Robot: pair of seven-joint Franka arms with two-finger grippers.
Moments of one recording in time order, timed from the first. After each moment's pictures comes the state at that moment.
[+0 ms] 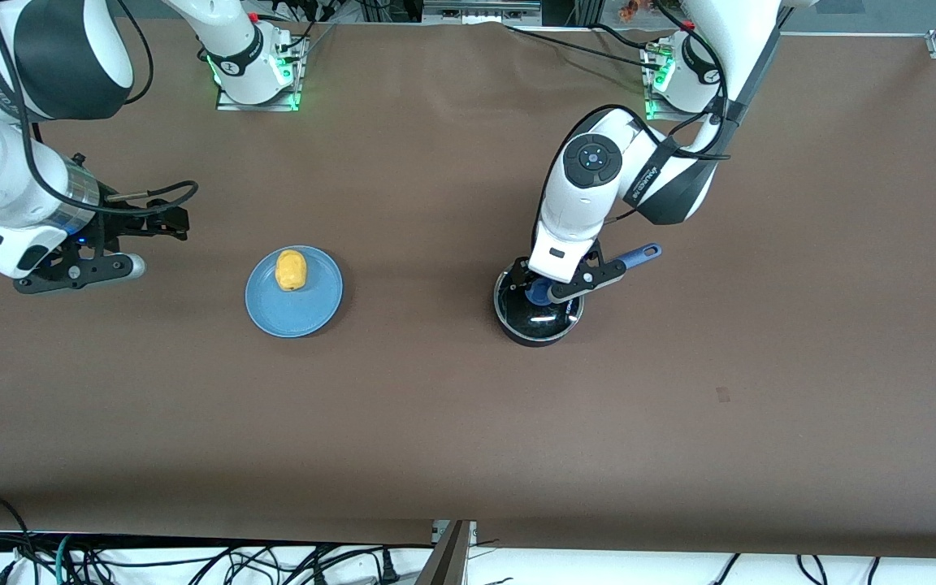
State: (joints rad) left arm -0.41 0.44 -0.21 -1.80 0.11 2.29 -1.10; right arm 0.14 0.24 0.04 -1.45 -0.04 1.53 -0.04
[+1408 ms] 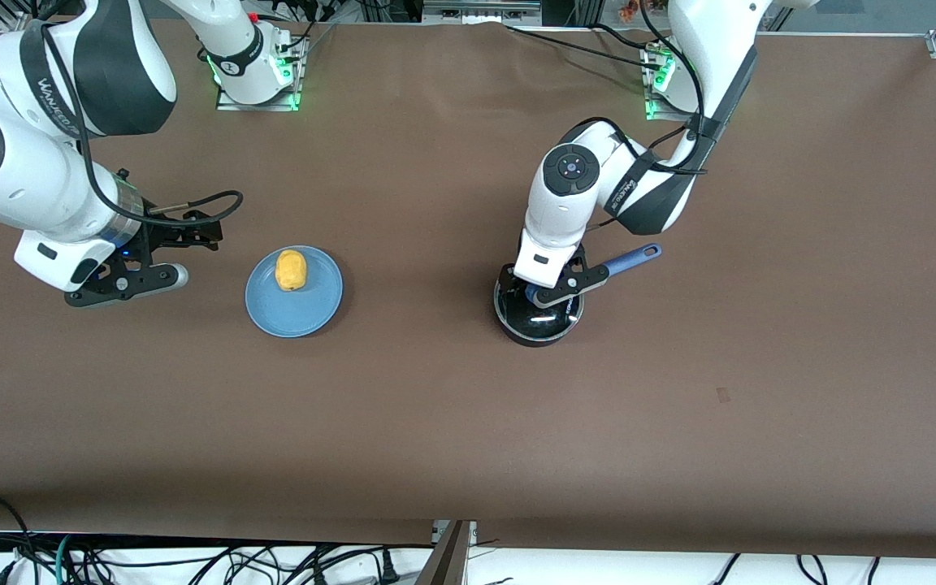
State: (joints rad) left arm -0.44 0.50 -0.21 -1.77 0.16 2.32 -1.15; right arm 0.19 0.28 0.04 -1.45 -0.04 1.57 -0.03
